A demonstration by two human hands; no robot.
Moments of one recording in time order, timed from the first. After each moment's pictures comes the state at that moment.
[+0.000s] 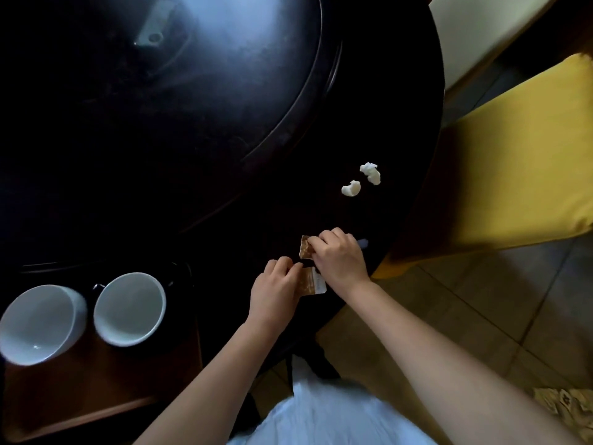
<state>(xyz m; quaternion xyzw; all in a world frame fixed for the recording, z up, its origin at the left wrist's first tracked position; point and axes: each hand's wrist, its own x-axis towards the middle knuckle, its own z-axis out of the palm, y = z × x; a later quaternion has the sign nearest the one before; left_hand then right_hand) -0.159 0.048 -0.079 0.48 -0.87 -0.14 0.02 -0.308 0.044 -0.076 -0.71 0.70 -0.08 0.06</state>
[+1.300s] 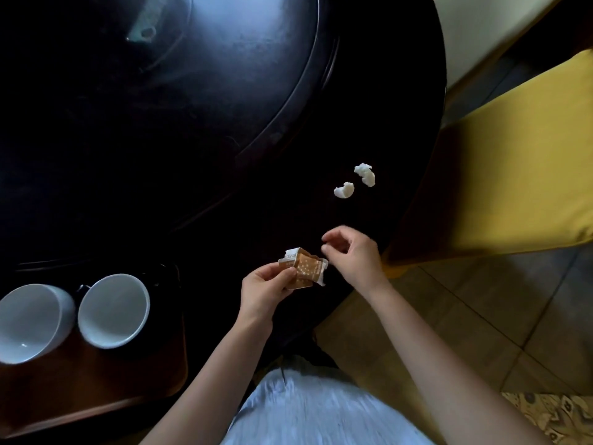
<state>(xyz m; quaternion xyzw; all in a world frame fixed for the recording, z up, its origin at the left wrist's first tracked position) -0.187 0.047 -0.041 0.64 -0.28 -0.66 0.27 -0.351 0.053 -0.050 -0.48 0.71 -0.34 0.38</state>
